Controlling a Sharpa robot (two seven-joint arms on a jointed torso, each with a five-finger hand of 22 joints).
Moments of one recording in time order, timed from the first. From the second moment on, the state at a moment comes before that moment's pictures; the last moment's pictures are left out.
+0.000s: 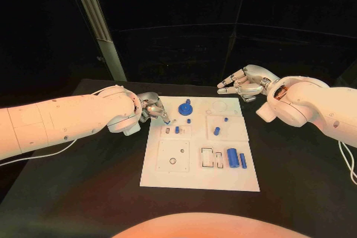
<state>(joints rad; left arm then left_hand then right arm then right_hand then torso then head) 1.34 -0.79 -0.21 1.47 -0.92 -0.13 -0.38 0.92 0.06 0.67 -0.32 0.18 1.07 0.08 0.25 0.50 1.40 -0.01 1.01 1.16 1.46 -0.09 1.55 1.31 0.06 1.46 0.02 1.36 1.31 1.31 -0.79 -0.05 1.41 -0.78 -0.18 0.04 1.18 -0.05 0.15 -0.03 0.18 0.97 0.11 0.07 0.07 1.36 0.03 1.17 1.21 1.47 -0.04 1.26 1.18 0.05 1.41 0.07 1.37 1.28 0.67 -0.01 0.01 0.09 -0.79</state>
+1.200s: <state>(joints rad) 1.30 -0.78 -0.23 1.51 -1.01 -0.24 -0.49 0.81 0.07 0.71 -0.31 0.15 1.08 0.08 0.27 0.58 1.42 -0.03 1.05 1.19 1.46 -0.10 1.56 1.31 0.06 1.47 0.01 1.40 1.31 1.31 -0.79 -0.05 1.41 -0.78 -0.18 0.04 1.18 -0.05 0.15 -0.03 0.18 0.97 0.11 0.07 0.07 1.36 0.03 1.17 1.21 1.47 -0.04 1.26 1.18 0.05 1.41 0.07 1.37 1.28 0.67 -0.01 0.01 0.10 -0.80</state>
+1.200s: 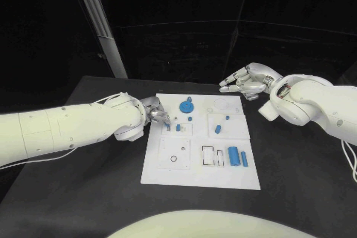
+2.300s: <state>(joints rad) 1.30 -0.77 -0.23 1.51 -1.04 -0.15 -0.52 0.79 0.07 0.72 -0.29 0.13 1.11 0.07 0.27 0.69 1.45 -0.04 1.06 1.19 1.46 -0.10 1.57 1.31 0.06 1.47 0.01 1.40 1.31 1.31 -0.79 -0.05 1.41 -0.78 -0.17 0.04 1.18 -0.06 0.15 -0.03 0.18 0.97 0.11 0.07 0.07 1.36 0.03 1.17 1.21 1.47 -0.04 1.26 1.18 0.05 1.41 0.07 1.37 1.27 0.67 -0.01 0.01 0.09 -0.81</state>
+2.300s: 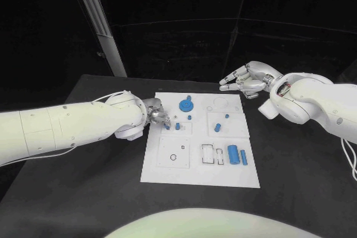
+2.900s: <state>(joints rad) 1.30 -0.78 -0.23 1.52 -1.05 -0.14 -0.53 0.79 0.06 0.73 -0.28 0.15 1.12 0.07 0.27 0.69 1.45 -0.04 1.06 1.20 1.46 -0.10 1.57 1.31 0.06 1.47 0.01 1.40 1.31 1.31 -0.79 -0.05 1.41 -0.78 -0.17 0.04 1.18 -0.06 0.15 -0.03 0.18 0.97 0.11 0.07 0.07 1.36 0.03 1.17 1.21 1.47 -0.04 1.26 1.18 0.05 1.41 0.07 1.37 1.27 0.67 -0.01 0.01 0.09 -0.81</state>
